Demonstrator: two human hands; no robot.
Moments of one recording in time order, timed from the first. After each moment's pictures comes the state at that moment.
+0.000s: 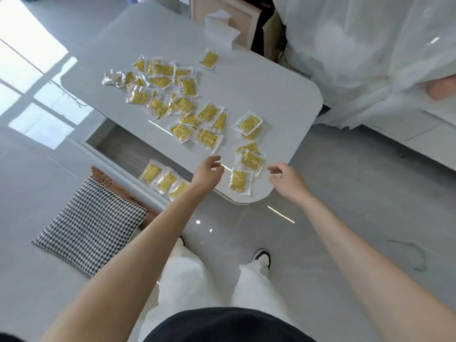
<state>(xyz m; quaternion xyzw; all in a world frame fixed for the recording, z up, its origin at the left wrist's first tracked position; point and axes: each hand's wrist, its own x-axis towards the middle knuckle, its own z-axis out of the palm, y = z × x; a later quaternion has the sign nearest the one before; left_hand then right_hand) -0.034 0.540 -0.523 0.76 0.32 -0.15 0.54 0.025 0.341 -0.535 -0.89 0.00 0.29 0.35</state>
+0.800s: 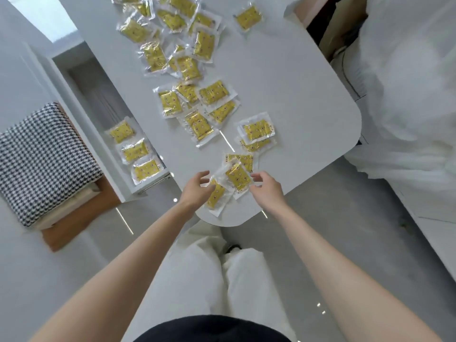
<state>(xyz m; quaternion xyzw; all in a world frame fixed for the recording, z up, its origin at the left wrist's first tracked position) 0.059 0.501 -0.665 0.60 0.52 -0.14 0.59 0.181 0.365 -0.657 -0.87 -0.09 0.43 0.24</state>
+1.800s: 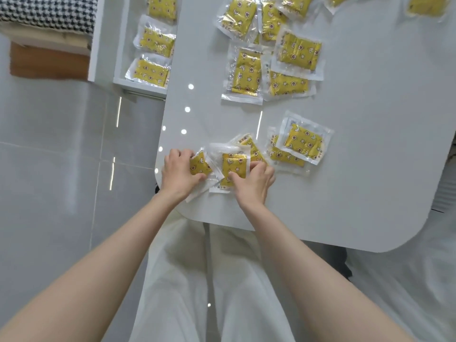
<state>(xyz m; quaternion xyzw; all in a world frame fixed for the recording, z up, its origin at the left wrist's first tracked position) 0.082 0.425 -0.823 0.56 0.73 -0.06 0.39 0.231 0.398 -0.814 -0.85 -0.31 0.41 0.07</state>
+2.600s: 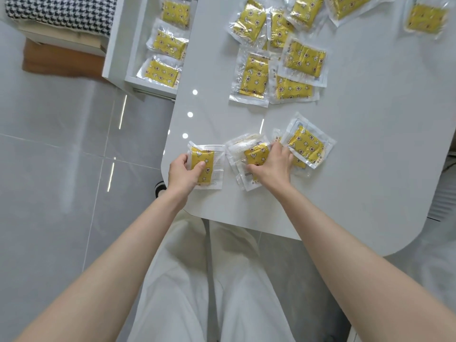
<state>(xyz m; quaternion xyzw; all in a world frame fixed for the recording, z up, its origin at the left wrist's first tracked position) 0.086 0.409 -0.804 0.24 0.76 0.21 0.57 0.276 0.426 -0.815 -0.81 -0.46 0.38 -0.04</state>
